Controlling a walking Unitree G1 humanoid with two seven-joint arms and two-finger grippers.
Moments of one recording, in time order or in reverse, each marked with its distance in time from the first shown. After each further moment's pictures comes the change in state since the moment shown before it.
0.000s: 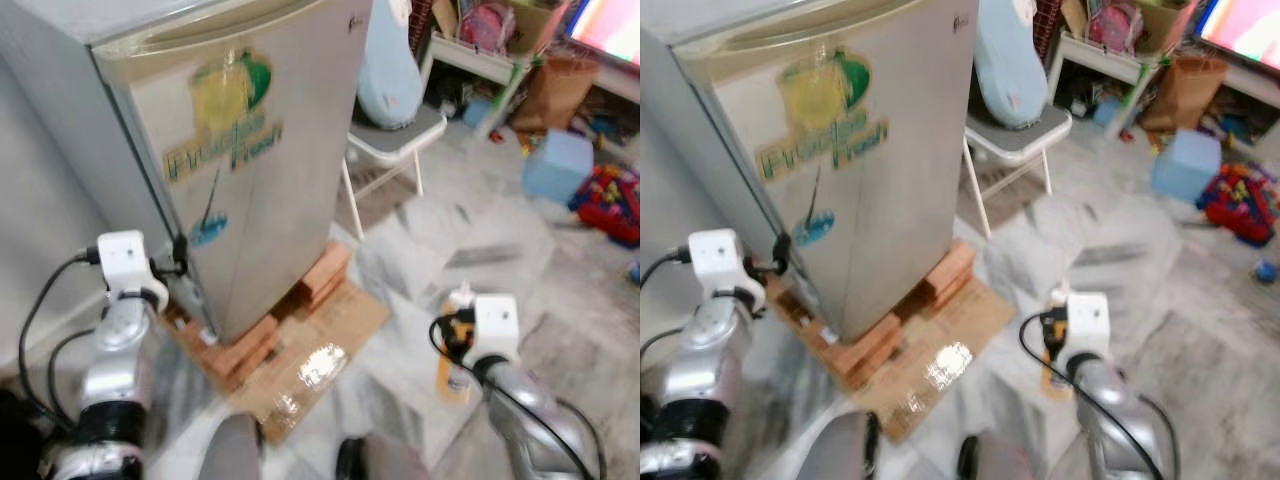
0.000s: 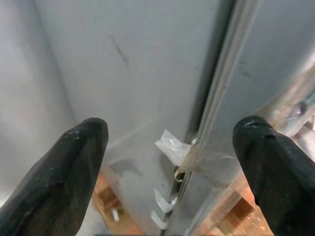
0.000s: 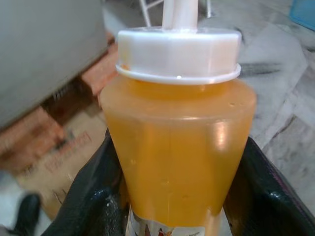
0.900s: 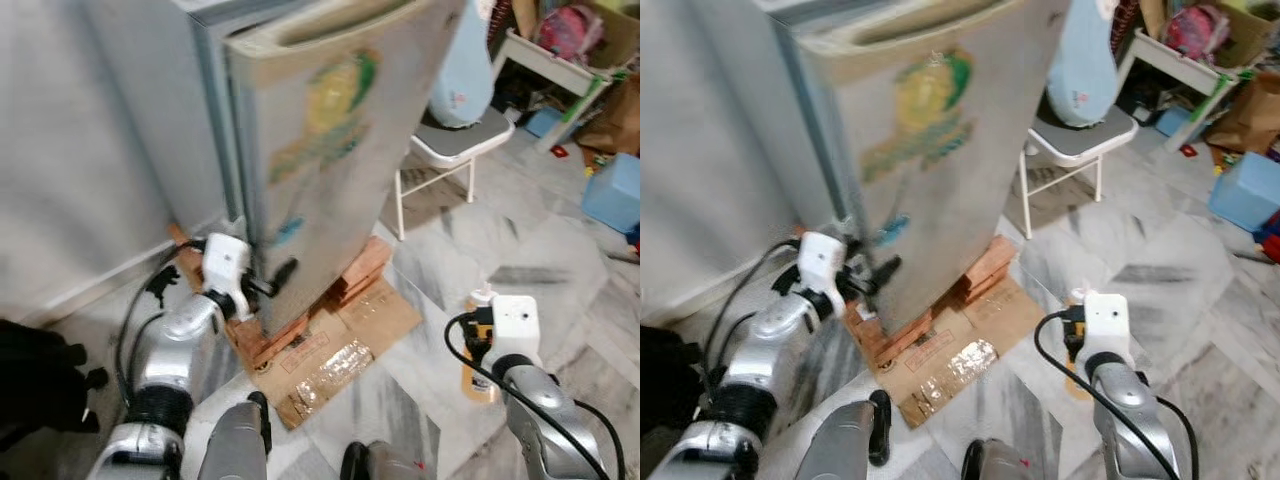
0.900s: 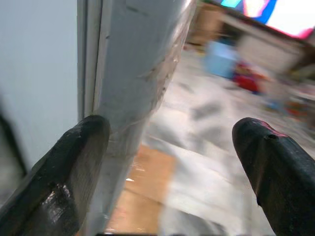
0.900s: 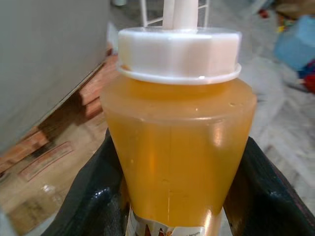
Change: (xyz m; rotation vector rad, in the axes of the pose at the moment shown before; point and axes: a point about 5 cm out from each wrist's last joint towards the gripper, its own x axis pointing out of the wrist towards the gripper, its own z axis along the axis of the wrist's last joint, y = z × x) left arm -0.044 -0.125 -0.036 0.014 0.119 -0.897; right arm -0.007 -0.029 0.007 -0.034 -0.042 -0.205
